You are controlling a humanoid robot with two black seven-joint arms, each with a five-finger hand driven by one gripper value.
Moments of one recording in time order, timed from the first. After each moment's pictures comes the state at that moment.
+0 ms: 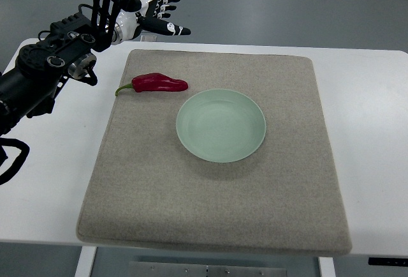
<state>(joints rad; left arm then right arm) -1.19 0.21 -0.30 -0.40 0.67 -0.27 -0.24 0.01 0.00 0.01 0.12 -0.14 0.21 0.10</state>
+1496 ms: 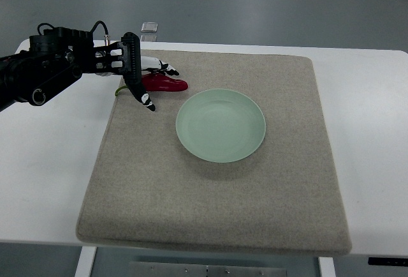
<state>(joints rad) -1.18 0.36 -0.17 -0.63 1.32 -0.45 -0.27 0.01 0.00 0.01 0.12 -0.13 0.21 0.10</state>
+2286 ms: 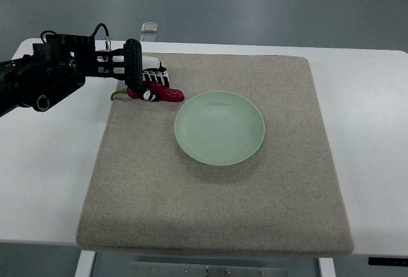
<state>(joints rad) -1.17 0.35 -0.12 -0.63 1.33 -0.33 -0.27 0.01 0.00 0.01 0.12 -0.13 0.21 0.10</state>
